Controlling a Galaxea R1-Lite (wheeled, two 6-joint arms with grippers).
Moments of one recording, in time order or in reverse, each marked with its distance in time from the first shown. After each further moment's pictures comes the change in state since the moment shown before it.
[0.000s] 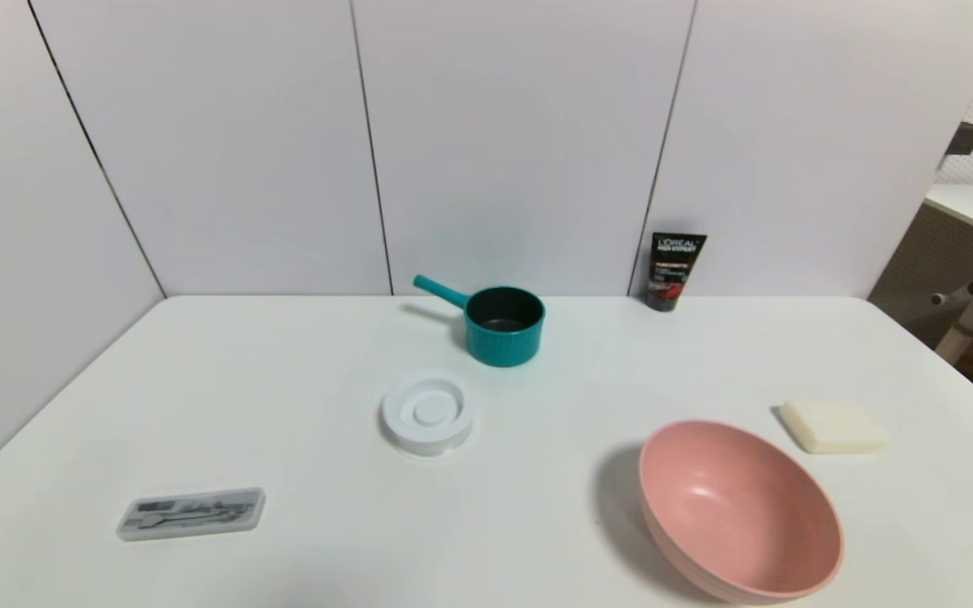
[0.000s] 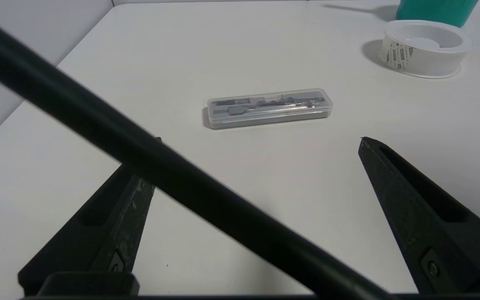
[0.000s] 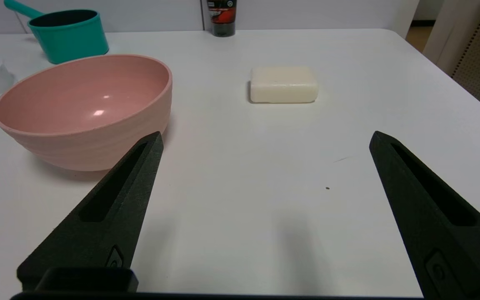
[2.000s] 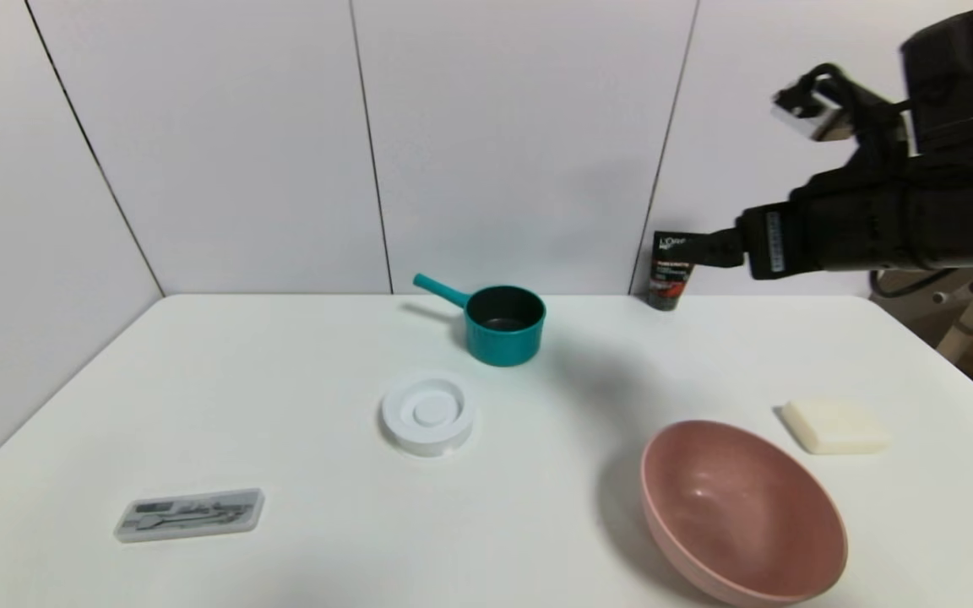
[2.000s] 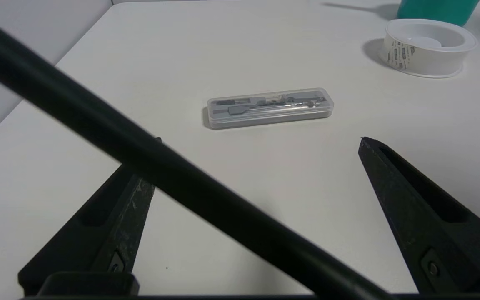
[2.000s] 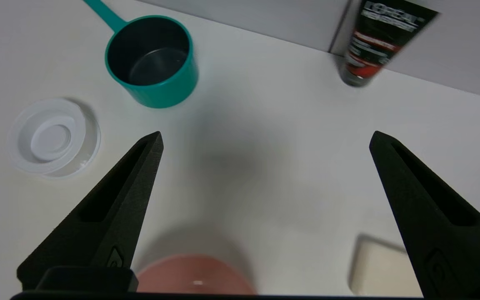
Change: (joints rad) left arm 0.000 0.000 0.000 0.000 0.000 0.000; right arm 0.341 1.591 -1.378 0.286 0.015 -0.031
